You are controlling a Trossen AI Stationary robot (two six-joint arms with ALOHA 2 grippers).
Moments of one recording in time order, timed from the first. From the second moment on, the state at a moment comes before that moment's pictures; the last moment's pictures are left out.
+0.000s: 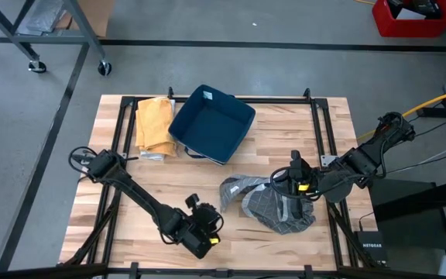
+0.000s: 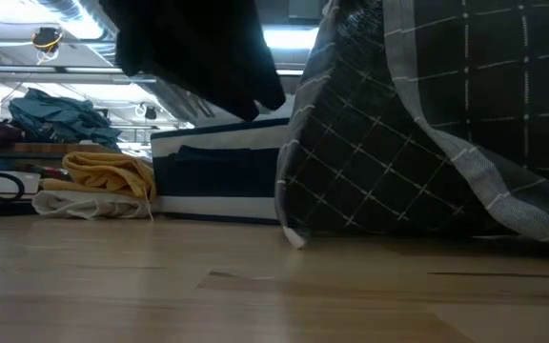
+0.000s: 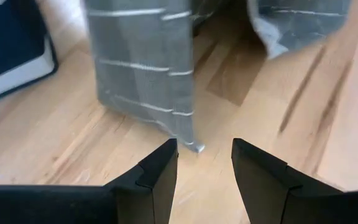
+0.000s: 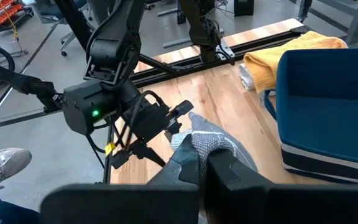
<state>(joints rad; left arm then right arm) -0.63 1.98 1.47 -0.59 -0.78 -0.99 0.67 1.21 1.35 -0.65 0.61 0.59</state>
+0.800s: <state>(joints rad) -0.61 2.00 1.47 -0.55 -0.78 -1.15 0.67 1.21 1.35 -0.55 0.61 0.52</state>
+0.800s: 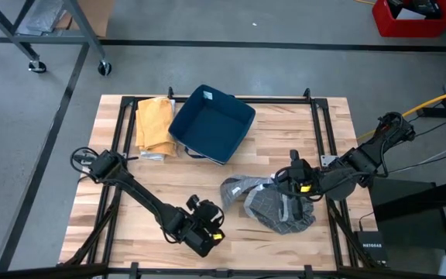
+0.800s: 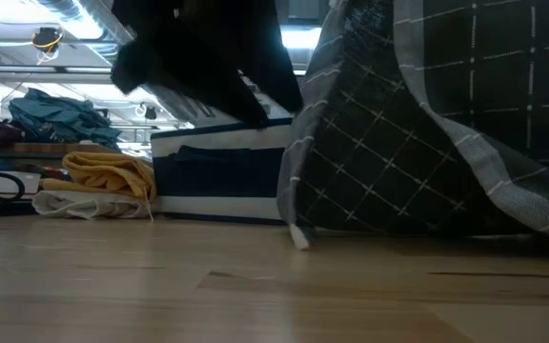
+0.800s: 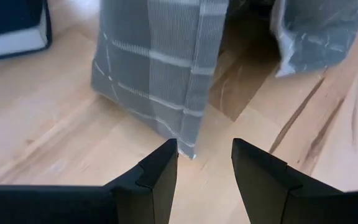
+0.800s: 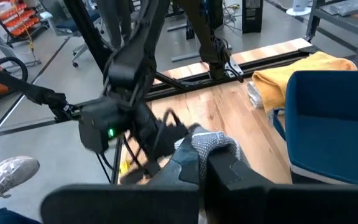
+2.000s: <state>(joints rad) -0.55 2.13 1.47 -0.30 -0.77 -1.27 0.67 1.22 1.35 -0.52 0.62 0.49</state>
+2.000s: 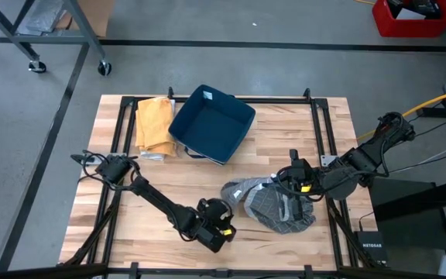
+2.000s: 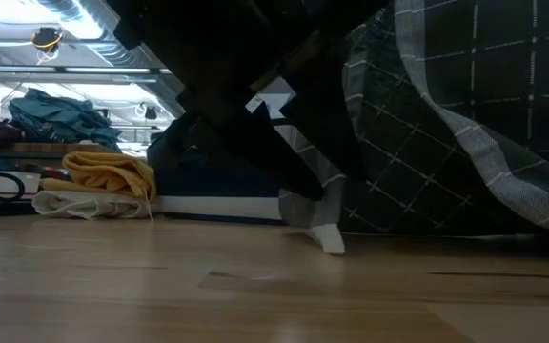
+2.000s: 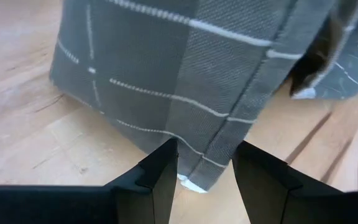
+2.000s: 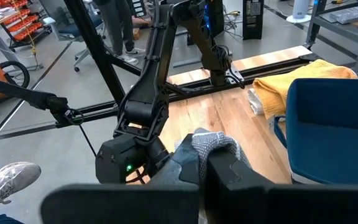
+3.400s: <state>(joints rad) -0.60 2.05 1.47 -0.59 -0.81 -1.30 0.67 1.22 1.40 -0.53 0.62 0.41</state>
